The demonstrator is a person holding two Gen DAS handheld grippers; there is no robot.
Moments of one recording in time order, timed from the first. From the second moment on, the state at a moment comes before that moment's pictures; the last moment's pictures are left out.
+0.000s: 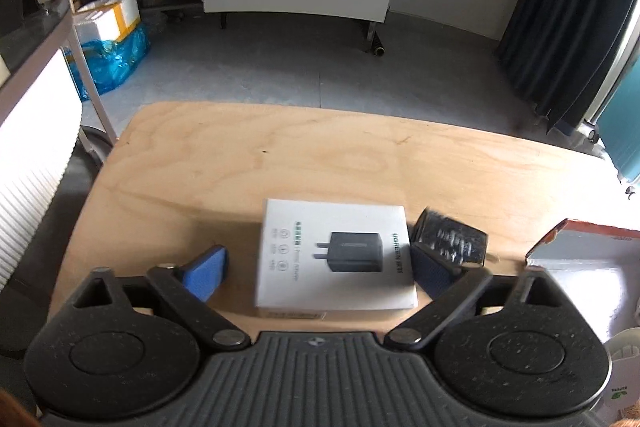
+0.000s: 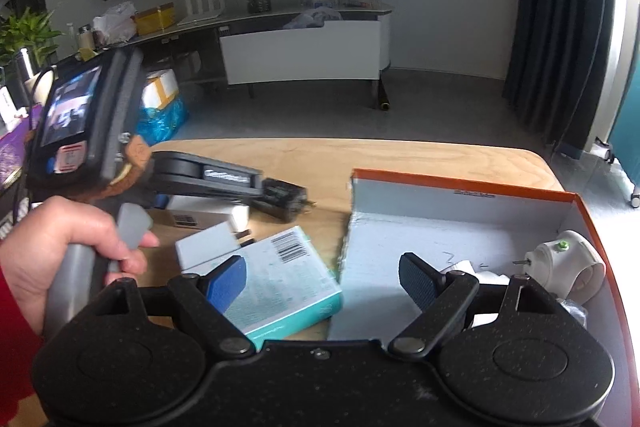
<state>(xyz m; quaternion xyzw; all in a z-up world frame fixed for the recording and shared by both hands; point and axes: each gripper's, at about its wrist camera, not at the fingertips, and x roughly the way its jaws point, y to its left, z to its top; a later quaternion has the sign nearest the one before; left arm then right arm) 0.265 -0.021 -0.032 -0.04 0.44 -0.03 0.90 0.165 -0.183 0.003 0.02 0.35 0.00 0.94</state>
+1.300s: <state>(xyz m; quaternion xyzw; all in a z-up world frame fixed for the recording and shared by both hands) 0.145 0.072 0.014 -0.08 0.35 0.02 0.93 0.235 -0.088 -0.035 -0.09 0.40 0.18 0.89</state>
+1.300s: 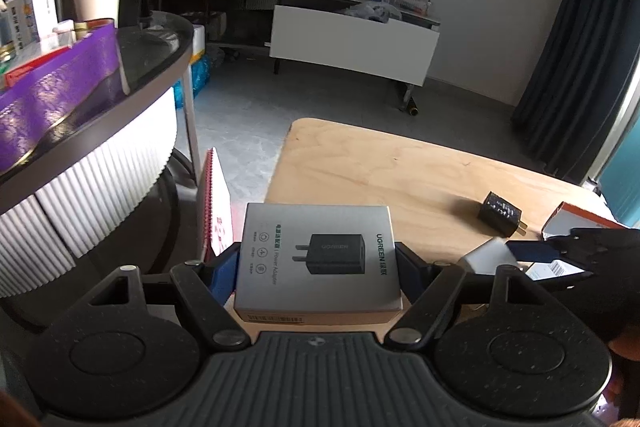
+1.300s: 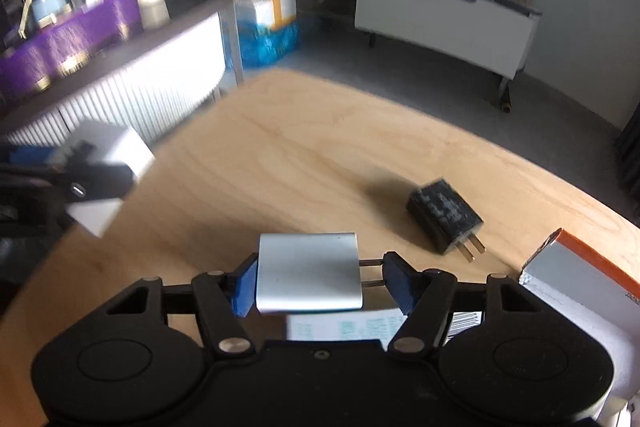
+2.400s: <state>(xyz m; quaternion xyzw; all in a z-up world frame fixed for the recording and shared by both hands) 0.056 -0.032 0.067 -0.06 0.32 -0.06 0.94 0.037 -0.197 0.075 0.01 0.29 0.06 0.96</state>
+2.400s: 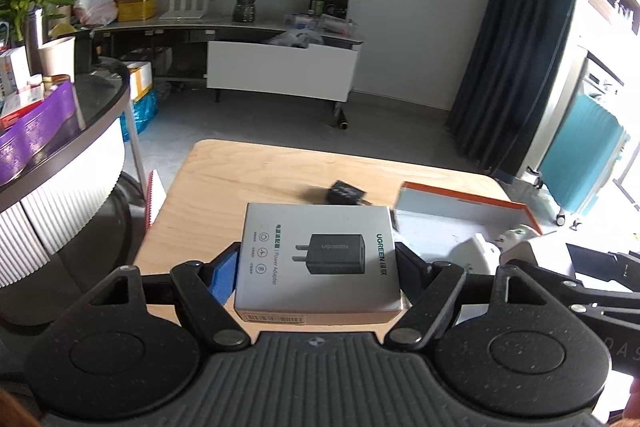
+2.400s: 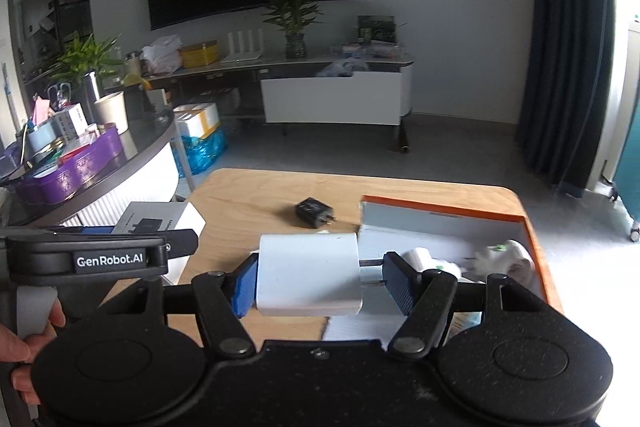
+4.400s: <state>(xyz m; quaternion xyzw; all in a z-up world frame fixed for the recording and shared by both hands) 0.059 -0.141 0.068 0.00 0.31 -0.18 0.93 -0.009 -0.304 0.089 0.06 0.24 -0.07 0.97</state>
